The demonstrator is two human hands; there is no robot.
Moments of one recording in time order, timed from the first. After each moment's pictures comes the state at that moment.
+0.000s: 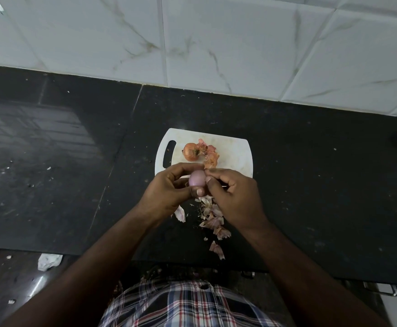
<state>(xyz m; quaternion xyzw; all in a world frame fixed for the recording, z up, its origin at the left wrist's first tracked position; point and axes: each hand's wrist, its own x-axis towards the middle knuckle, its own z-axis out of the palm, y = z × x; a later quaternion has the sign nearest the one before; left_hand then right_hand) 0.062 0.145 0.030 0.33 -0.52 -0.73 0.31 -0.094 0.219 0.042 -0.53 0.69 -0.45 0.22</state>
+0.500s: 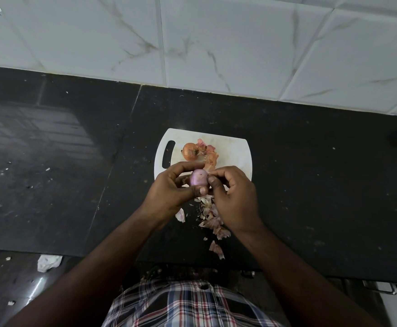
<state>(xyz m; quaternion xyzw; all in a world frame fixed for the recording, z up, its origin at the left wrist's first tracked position) 0.056 0.148 0.028 0.35 -0.52 -0.71 0.31 -0.089 0.219 0.030 -0.53 0.71 -0.45 0.16</state>
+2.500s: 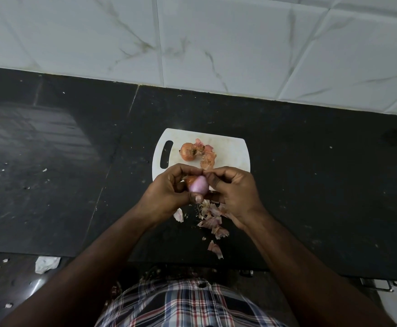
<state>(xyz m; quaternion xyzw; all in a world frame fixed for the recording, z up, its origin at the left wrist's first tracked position) 0.062 0.143 0.019 0.32 -0.53 -0.73 0.28 -0.102 0.208 0.029 -0.30 0.60 -0.57 0.48</state>
